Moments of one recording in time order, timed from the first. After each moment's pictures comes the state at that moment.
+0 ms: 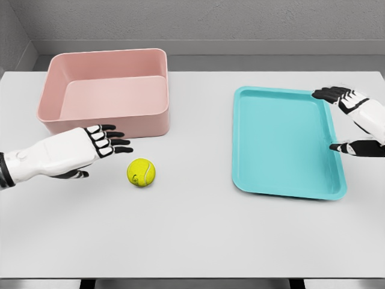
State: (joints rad) left arm -0.23 0.98 -0.41 -1.80 -0.56 -0.61 -0.20; right arm 0.01 -0.61 -0.24 -1.71 0.20 -0.61 0.55
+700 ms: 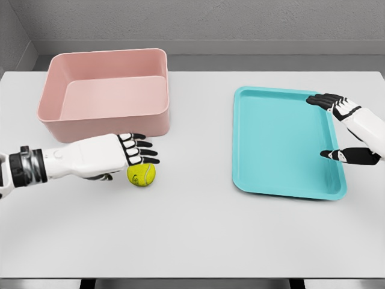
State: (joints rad) left arm -0.44 0.92 -0.67 -1.75 -0.58 -0.61 -0.22; right arm 0.02 -0.55 -0.24 -1.73 0.17 -0.61 0.55
